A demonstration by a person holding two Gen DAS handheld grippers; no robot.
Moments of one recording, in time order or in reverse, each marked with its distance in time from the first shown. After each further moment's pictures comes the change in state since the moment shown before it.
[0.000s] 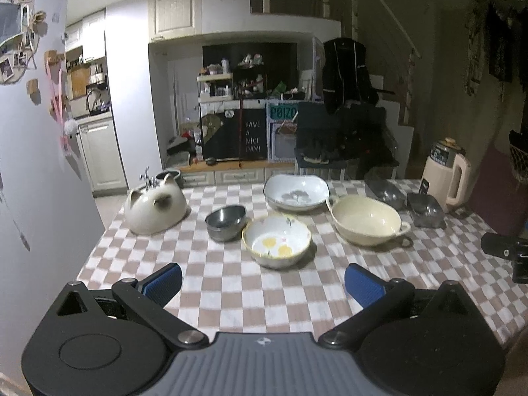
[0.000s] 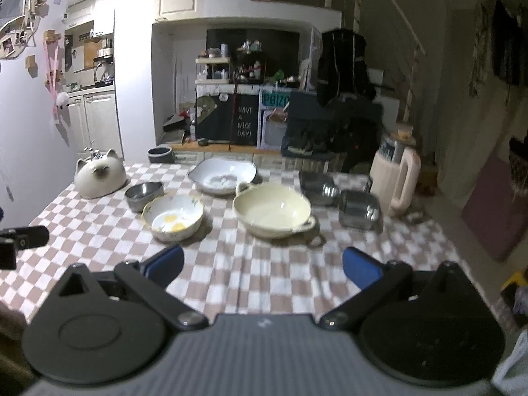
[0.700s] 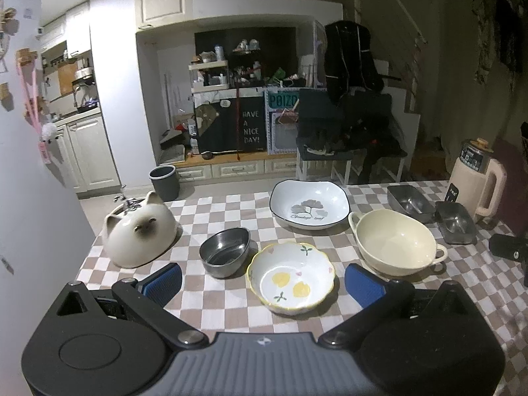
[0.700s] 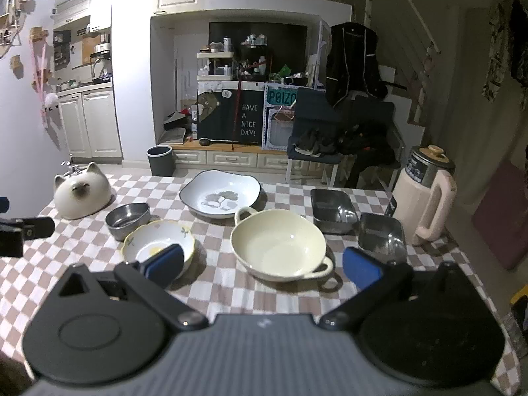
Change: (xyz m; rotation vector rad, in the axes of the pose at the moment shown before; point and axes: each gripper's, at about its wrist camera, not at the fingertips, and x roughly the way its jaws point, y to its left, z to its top) left arm 0.132 0.013 0.066 0.033 0.065 -0.007; right arm 0.099 -0.004 0.056 0.017 0.048 0.024
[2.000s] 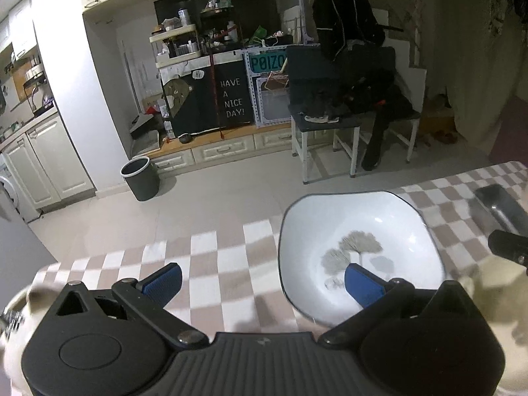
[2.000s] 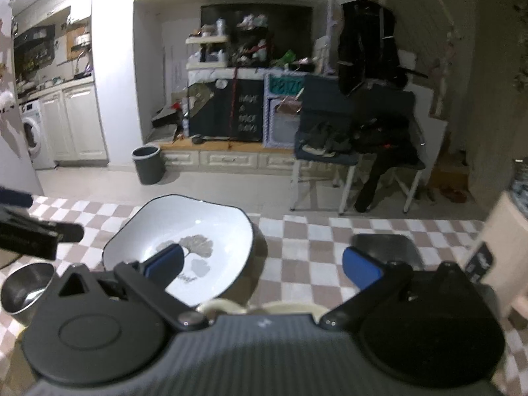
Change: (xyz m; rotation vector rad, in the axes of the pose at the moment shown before) left arm 0.334 -0.003 0.108 0.116 0.122 -0.011; right arm 0.242 -0.007 0.079 0.009 0.050 0.033
